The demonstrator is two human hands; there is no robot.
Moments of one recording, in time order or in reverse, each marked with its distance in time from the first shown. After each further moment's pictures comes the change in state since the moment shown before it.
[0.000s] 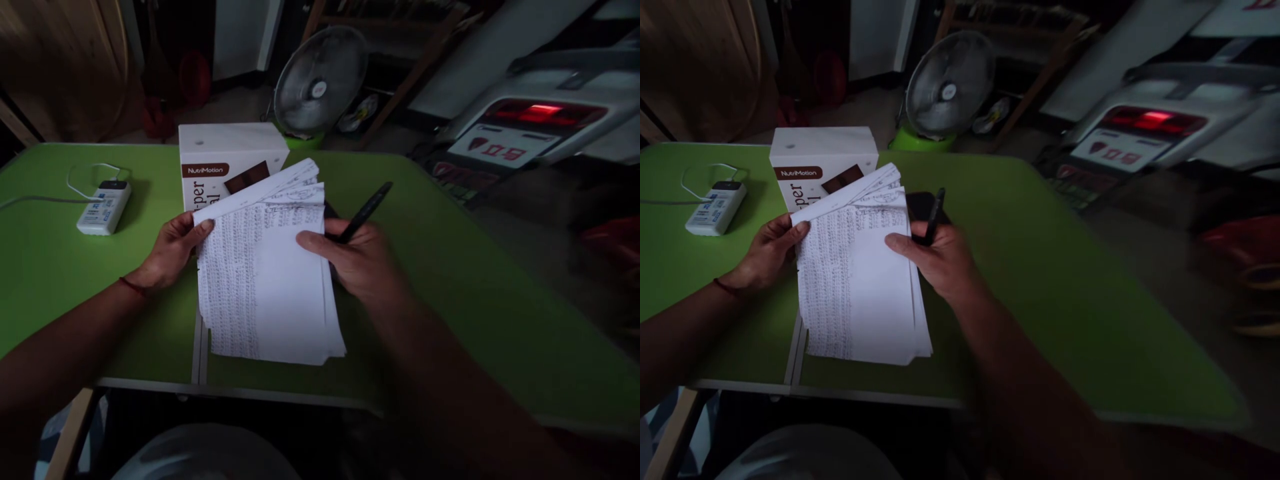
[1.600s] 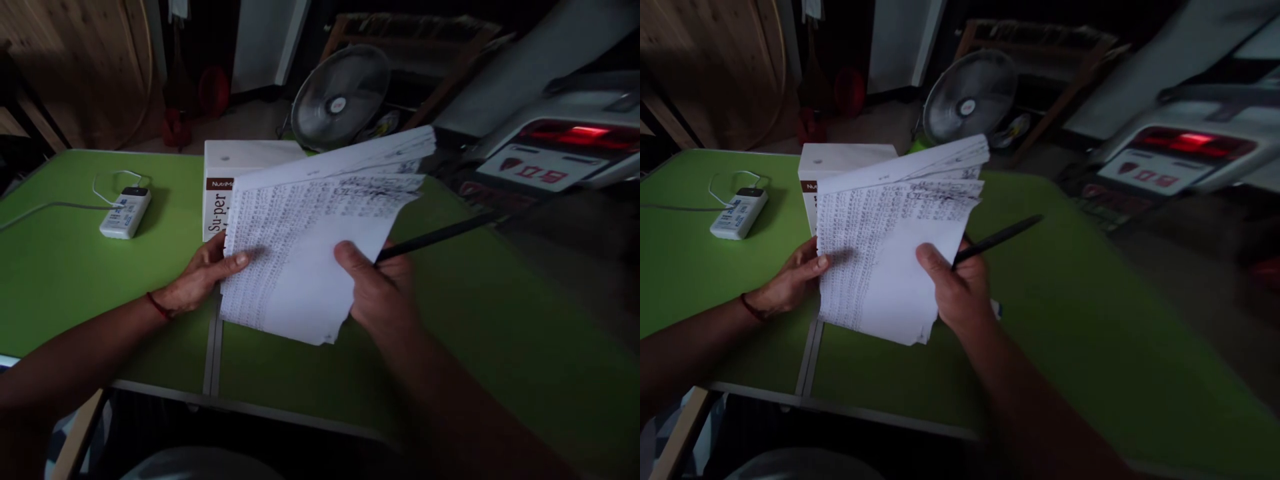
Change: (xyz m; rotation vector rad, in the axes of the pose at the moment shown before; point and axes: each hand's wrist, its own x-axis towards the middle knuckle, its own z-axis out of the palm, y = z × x) left_hand -0.026 0.005 0.018 -0.241 -0.202 -0.007; right_hand -0.007 0.006 0.031 0.421 0.299 -0.081
